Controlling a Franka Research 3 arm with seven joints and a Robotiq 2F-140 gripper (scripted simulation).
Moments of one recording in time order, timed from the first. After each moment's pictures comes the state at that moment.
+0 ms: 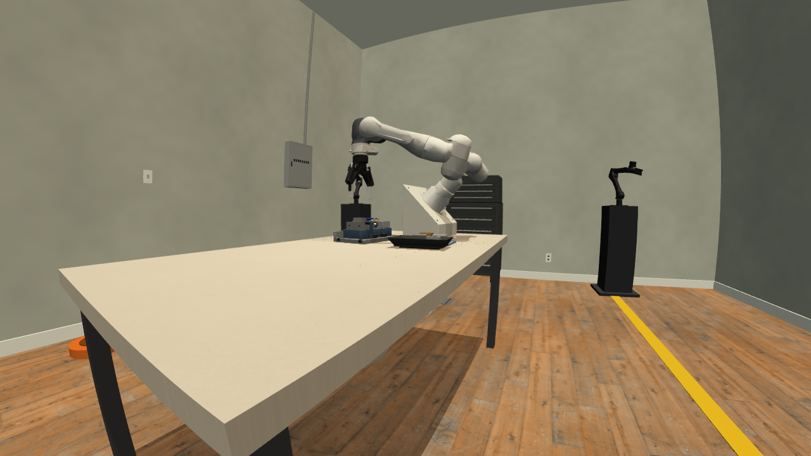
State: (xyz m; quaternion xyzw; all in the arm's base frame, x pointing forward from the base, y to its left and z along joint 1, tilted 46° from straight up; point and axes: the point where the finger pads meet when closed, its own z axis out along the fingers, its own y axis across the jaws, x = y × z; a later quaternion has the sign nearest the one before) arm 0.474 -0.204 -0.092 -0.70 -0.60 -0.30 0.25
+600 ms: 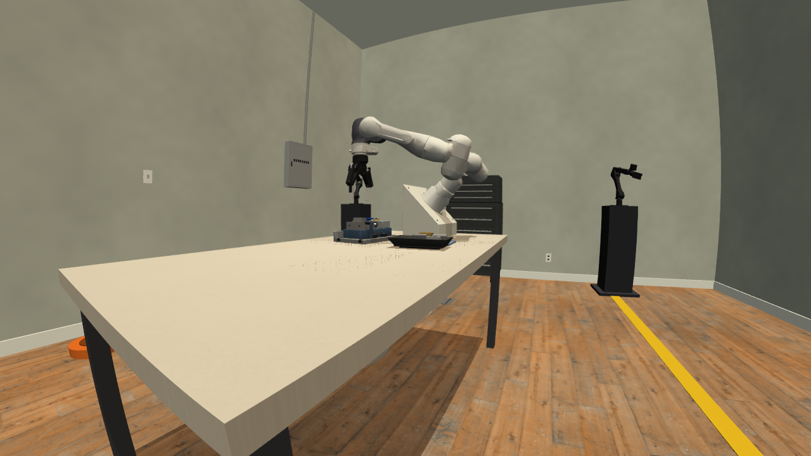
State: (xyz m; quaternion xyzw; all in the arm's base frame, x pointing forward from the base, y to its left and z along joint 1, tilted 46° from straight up) arm 0.474 -0.205 -0.093 -0.71 -0.59 -0.30 0.26
